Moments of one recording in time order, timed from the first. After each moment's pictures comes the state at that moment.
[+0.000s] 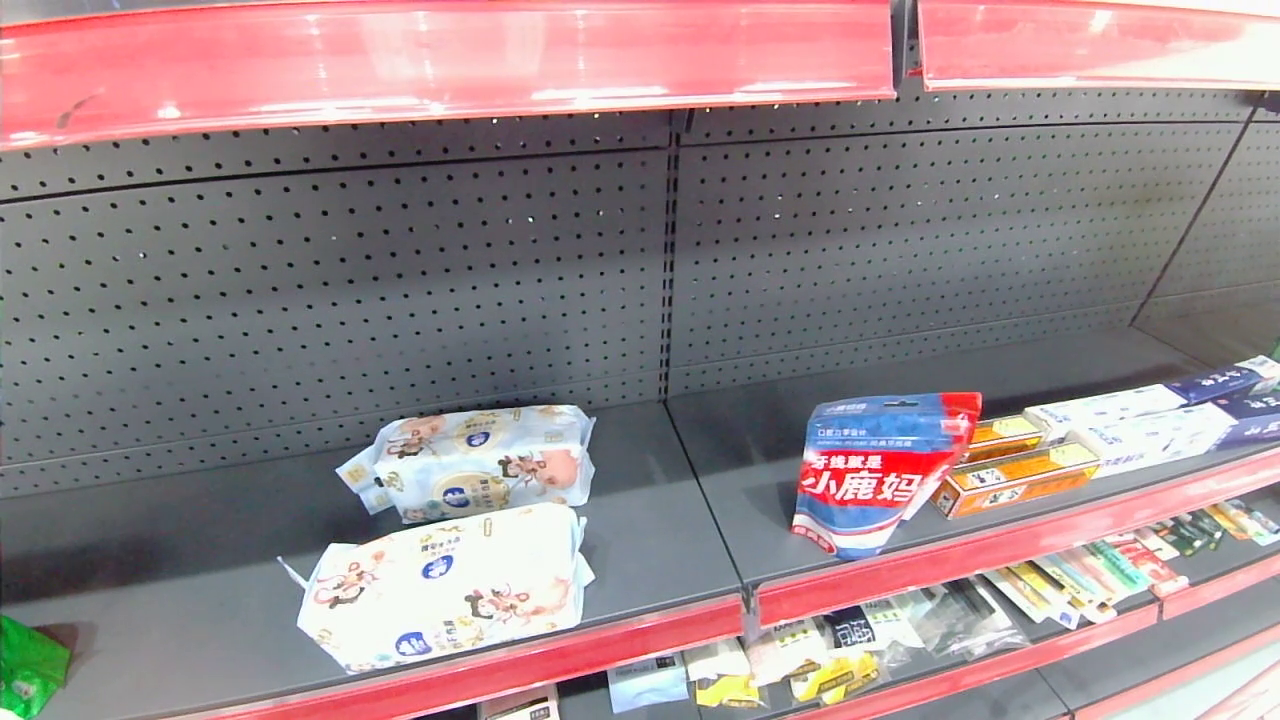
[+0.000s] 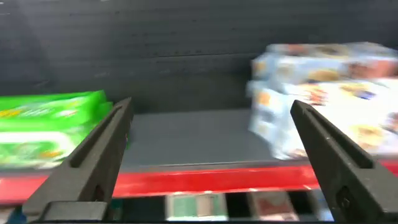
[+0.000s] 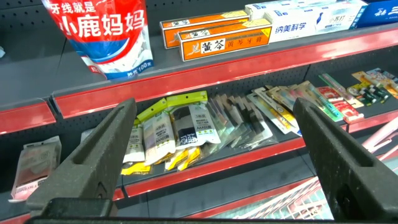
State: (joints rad) left arm 0.00 0.00 0.00 -0.06 0.25 0.04; right arm -0.09 0.10 0.00 0.00 0.01 0.01
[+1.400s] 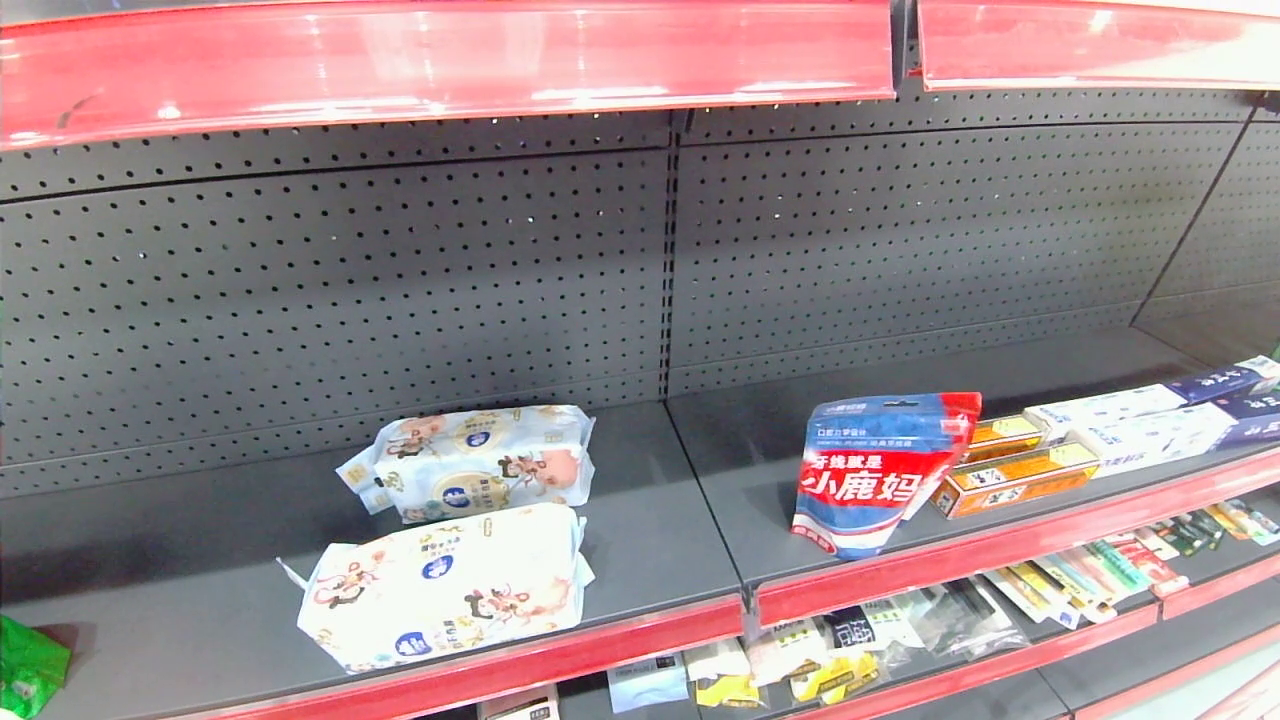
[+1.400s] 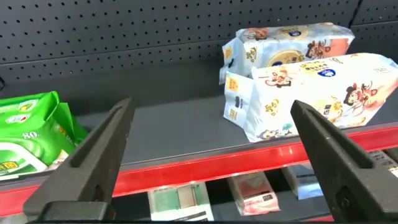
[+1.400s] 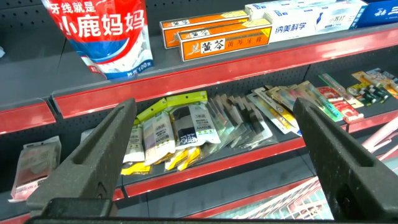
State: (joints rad) left arm 0.00 0.00 0.00 -0.01 0.06 0.04; right arm -0.09 0.10 0.00 0.00 0.01 0.01
